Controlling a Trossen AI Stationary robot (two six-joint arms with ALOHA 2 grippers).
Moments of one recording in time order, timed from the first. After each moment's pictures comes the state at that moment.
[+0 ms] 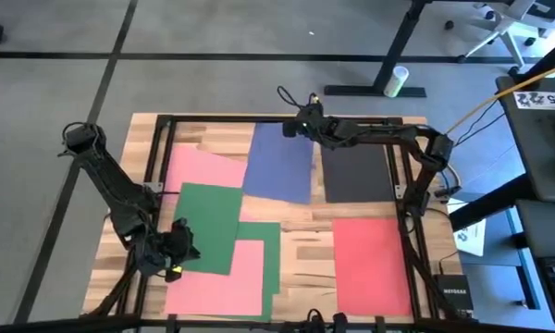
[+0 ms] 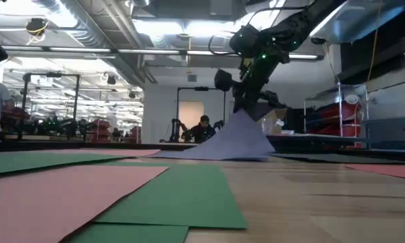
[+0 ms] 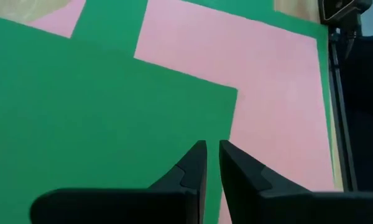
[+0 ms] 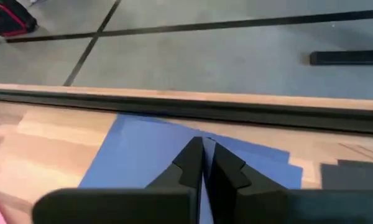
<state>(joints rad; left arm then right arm) -0.99 1.11 0.59 -0.45 -0.53 -1.02 -0.47 1.79 1.17 -0.12 0.45 0.81</state>
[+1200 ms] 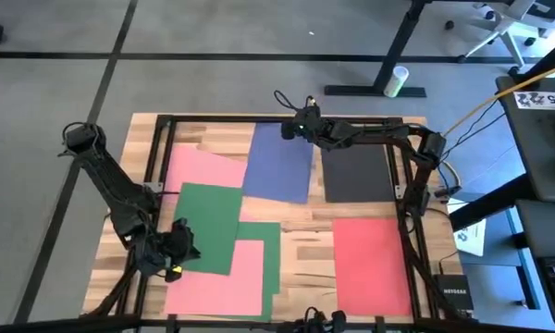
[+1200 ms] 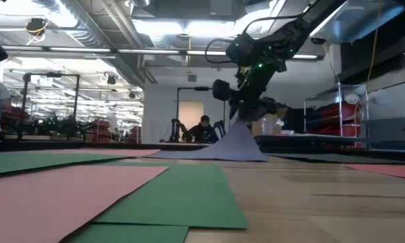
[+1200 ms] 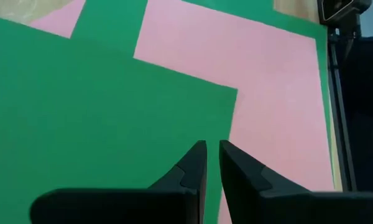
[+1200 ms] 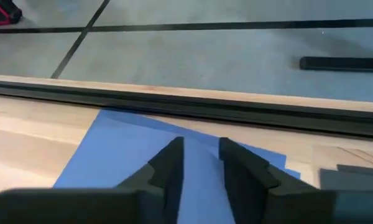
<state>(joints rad) -0.99 1.11 0.59 -0.45 -0.53 -1.03 -0.47 1.84 1.17 -0.11 0.49 0.77</state>
